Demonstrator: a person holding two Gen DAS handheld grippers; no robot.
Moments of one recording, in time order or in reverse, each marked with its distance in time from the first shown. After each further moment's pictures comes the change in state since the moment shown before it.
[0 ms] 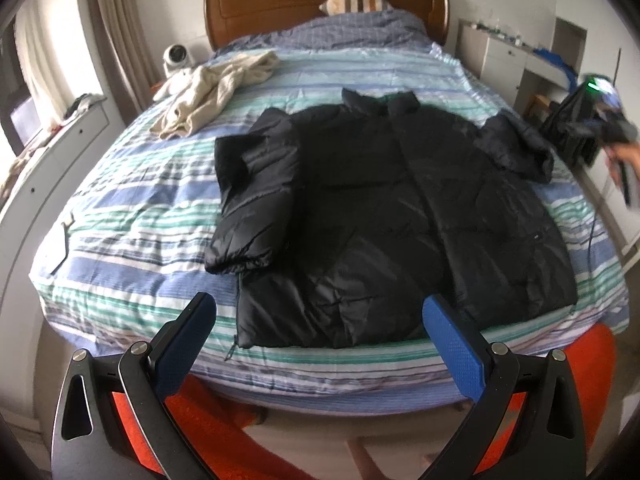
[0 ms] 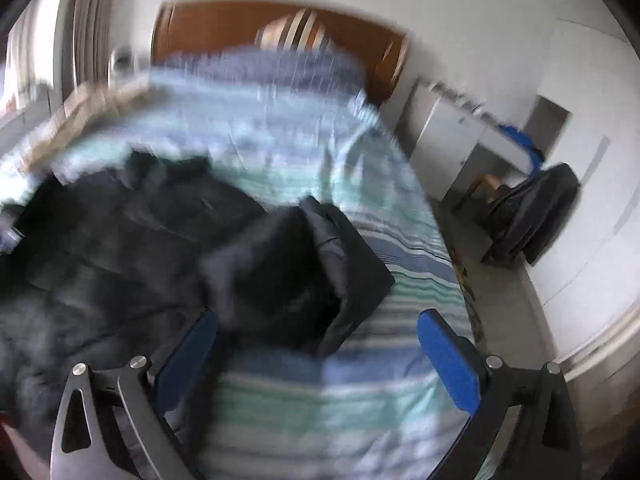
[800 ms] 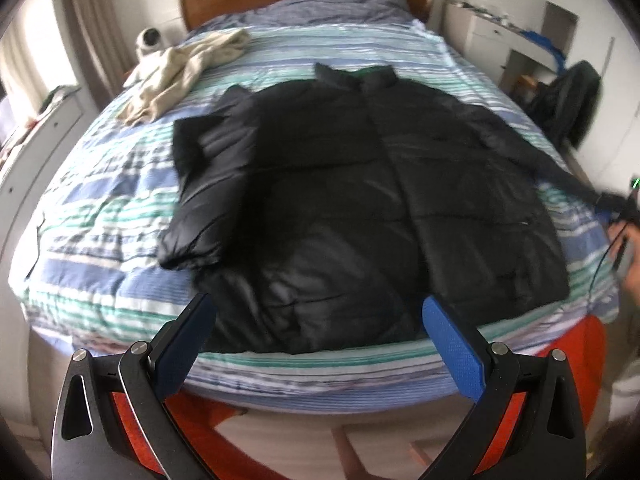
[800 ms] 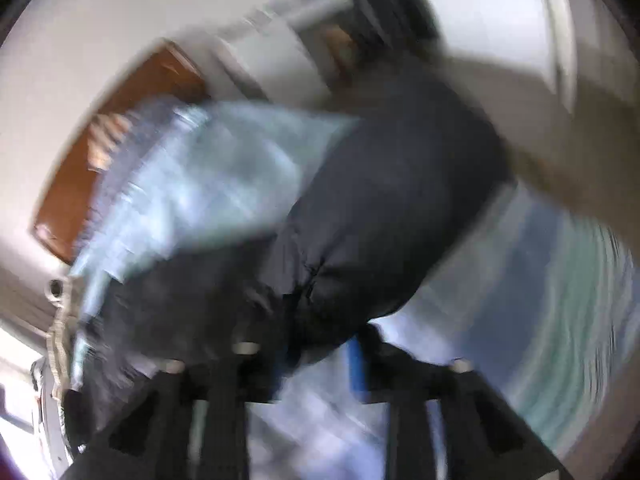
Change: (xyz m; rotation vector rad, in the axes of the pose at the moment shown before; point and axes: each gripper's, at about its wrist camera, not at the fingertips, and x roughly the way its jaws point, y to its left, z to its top) left arm 0.021 -0.031 0.008 0.038 0.065 -0.092; right arm 0.029 -0.135 -0.289 1.184 0.078 0.193
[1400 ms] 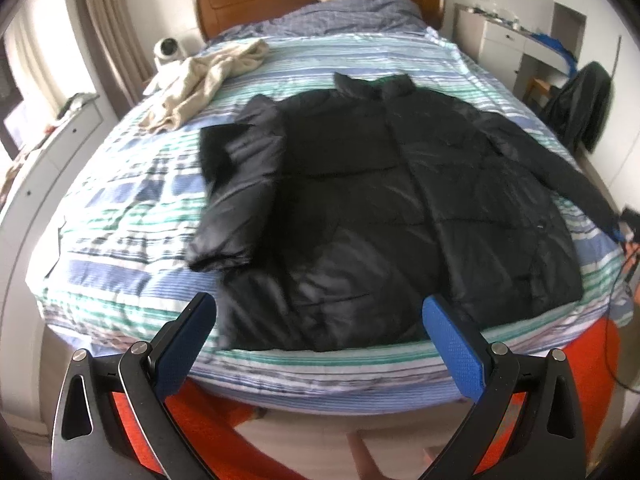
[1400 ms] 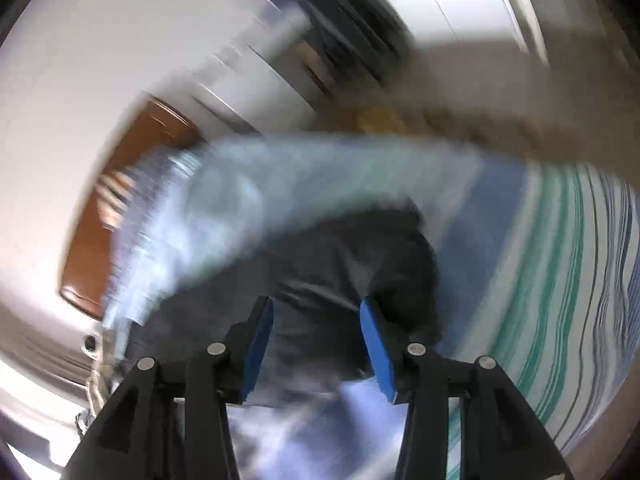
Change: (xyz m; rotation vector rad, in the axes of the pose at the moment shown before) left arm -0.006 0.020 -0.008 -0.020 -0.027 0.100; right arm 0.007 -0.062 0.037 0.144 -0.083 0.099
